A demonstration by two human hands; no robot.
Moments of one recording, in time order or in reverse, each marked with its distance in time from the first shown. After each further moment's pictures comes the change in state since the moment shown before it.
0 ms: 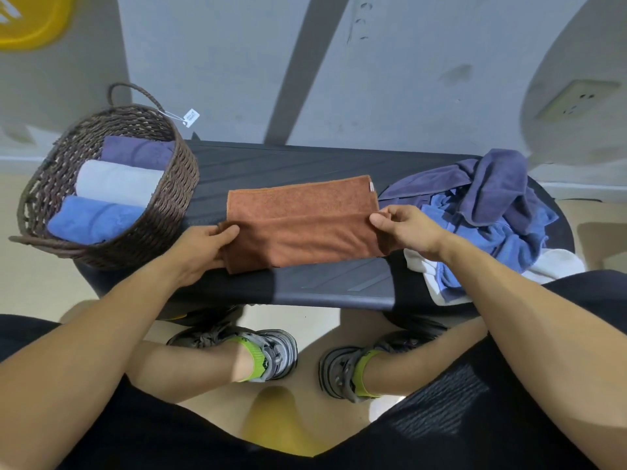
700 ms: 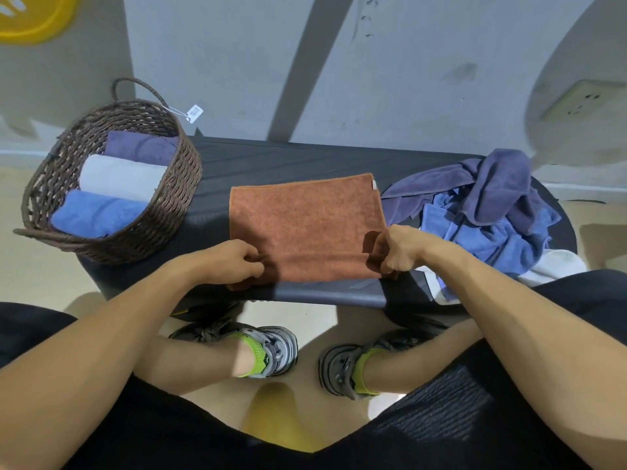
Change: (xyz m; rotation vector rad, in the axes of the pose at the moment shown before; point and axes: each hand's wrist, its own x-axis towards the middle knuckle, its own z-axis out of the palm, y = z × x) left_hand -0.005 0.000 0.018 0.977 -0.275 0.090; right_hand -0.006 -0.010 0.015 -0.915 -0.246 0.148
